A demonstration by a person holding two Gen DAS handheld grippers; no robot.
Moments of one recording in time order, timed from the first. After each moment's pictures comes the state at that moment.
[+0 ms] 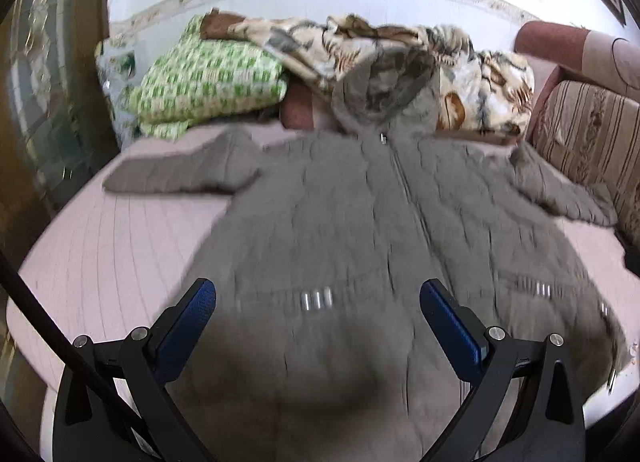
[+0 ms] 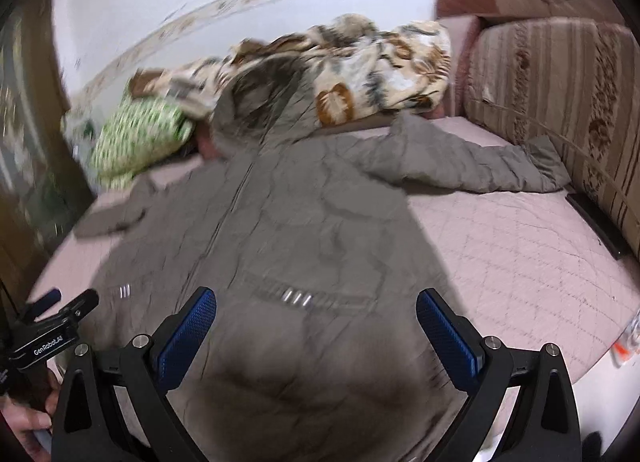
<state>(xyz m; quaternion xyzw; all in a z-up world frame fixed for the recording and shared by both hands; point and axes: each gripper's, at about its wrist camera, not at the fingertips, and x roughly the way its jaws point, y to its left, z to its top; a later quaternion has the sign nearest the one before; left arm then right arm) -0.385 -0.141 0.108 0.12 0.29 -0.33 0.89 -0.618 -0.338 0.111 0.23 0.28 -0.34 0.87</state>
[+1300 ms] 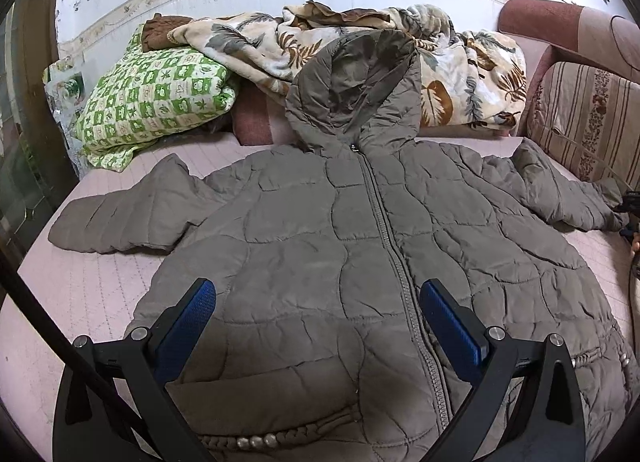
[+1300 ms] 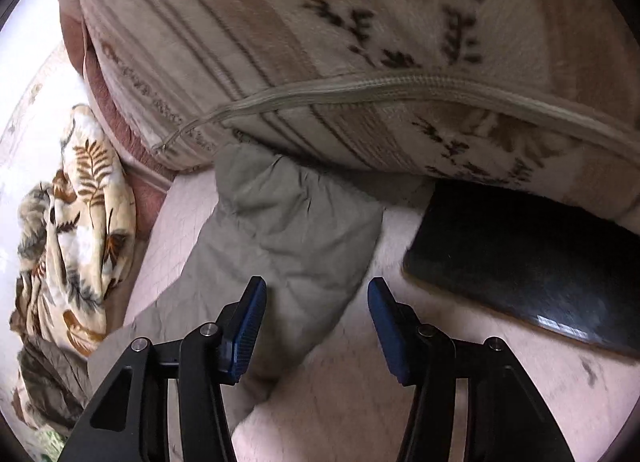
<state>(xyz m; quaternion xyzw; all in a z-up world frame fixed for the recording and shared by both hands) -0.328 -0.248 0.089 0.16 0.29 -0.37 0.87 -0.754 -0.737 0.010 0.53 0.10 -0.57 0.62</state>
